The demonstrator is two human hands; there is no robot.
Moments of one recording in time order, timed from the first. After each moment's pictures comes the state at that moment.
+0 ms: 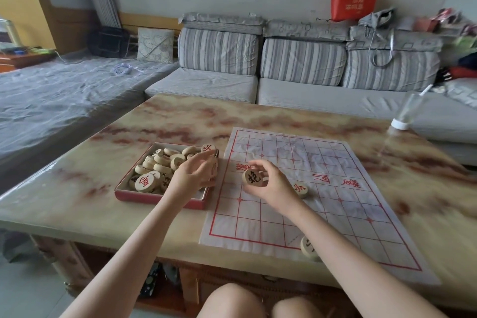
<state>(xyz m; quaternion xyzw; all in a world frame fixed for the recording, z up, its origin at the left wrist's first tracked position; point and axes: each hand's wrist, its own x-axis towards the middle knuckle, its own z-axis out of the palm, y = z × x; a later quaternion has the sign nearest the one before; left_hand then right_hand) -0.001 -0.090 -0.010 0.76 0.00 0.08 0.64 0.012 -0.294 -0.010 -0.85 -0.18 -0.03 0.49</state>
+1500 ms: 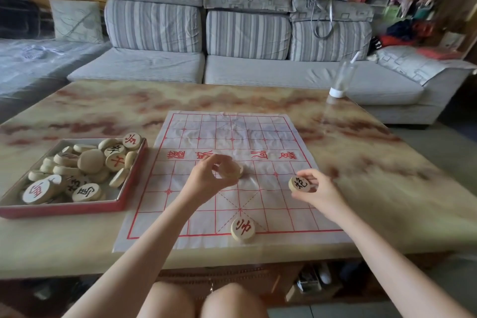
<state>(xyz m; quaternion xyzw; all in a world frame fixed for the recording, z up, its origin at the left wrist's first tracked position) 0.036 -0.255 -0.047 0.87 -0.13 0.03 0.47 -0.013 -0.521 -0.052 -0.88 0.06 -0.06 0.46</state>
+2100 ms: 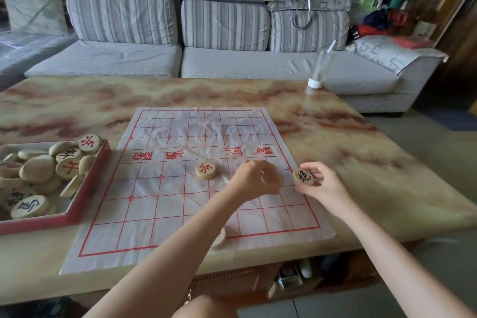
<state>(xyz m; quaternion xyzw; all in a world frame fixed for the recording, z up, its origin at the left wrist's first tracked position) 0.046 -0.394 -0.052 0.88 -0.27 -0.06 0.39 -0.018 -0.577 -0.049 -0.88 0.08 -0.11 0.46</state>
